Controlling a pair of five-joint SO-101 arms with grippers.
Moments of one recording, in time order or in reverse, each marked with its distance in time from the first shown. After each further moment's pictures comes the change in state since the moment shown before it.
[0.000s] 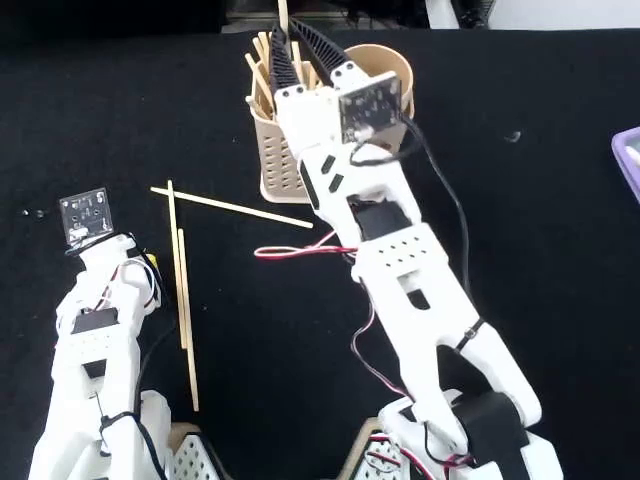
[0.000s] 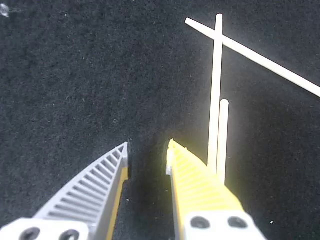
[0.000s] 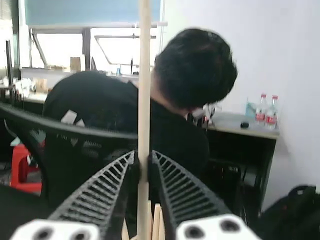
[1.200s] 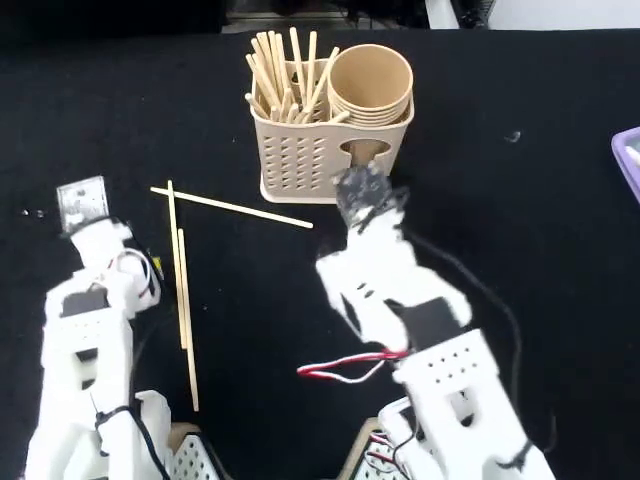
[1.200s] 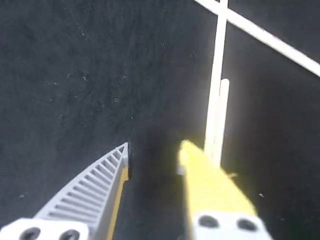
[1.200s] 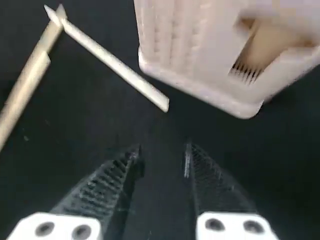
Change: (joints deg) left arm 0.0 0.2 -10.1 18.7 0.1; right arm -0.2 -38.2 26.8 70.9 0.0
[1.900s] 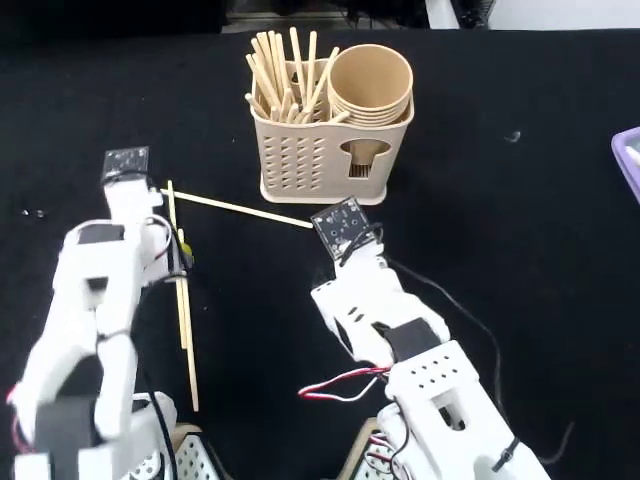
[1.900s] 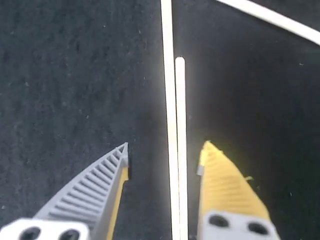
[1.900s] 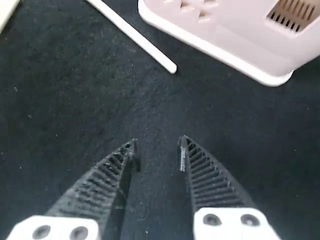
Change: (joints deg) left arm 7.4 24.2 -22.6 13.6 -3.1; right arm -1.4 -0.2 18.4 -17.3 3.4
